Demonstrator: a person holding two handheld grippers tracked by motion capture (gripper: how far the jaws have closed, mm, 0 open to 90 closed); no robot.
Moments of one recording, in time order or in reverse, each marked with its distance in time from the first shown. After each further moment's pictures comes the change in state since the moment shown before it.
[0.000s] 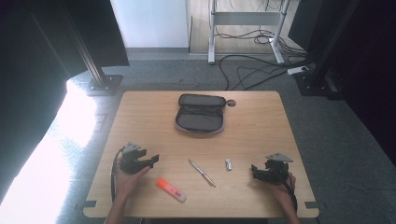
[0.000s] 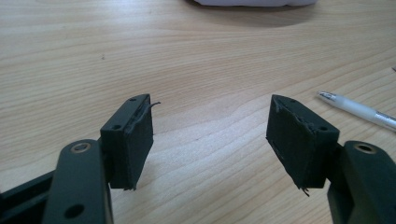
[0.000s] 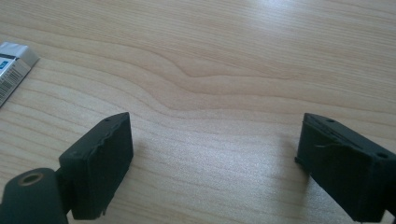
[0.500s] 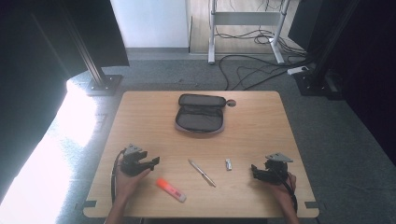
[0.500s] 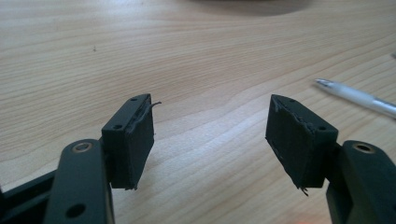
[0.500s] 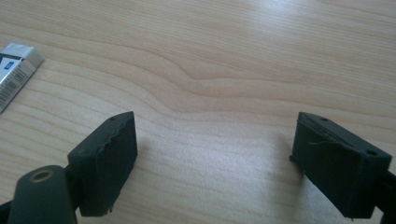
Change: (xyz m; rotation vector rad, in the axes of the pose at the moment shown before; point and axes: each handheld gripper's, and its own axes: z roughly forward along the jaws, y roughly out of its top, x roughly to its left) left arm -0.007 -0.005 -0.002 0.009 -0.010 0.032; right arm 0.001 0.001 0.000 -0.007 0.011 -0.006
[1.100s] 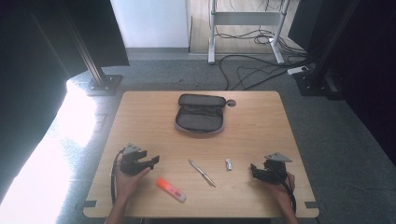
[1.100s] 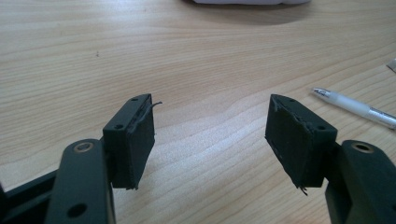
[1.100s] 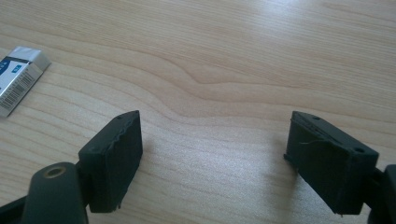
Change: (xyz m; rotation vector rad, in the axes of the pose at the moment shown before) left arm 0.002 0.002 0.001 -0.018 0.002 -0.017; right arm 0.003 0.001 0.001 -0.008 0.005 -0.006
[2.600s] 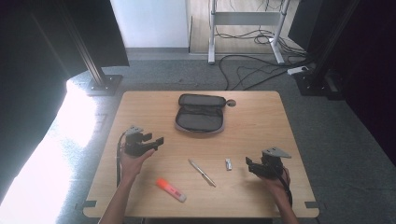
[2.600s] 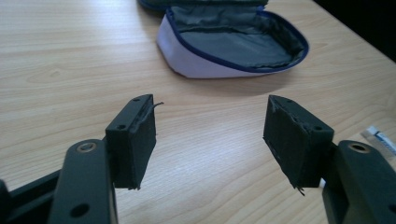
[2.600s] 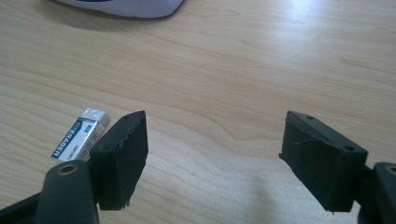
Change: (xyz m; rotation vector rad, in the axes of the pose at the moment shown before) left arm 0.004 0.060 0.012 -0.074 -0.032 -0.038; right arm 0.015 0.026 -0.010 -0.097 0.071 0.023
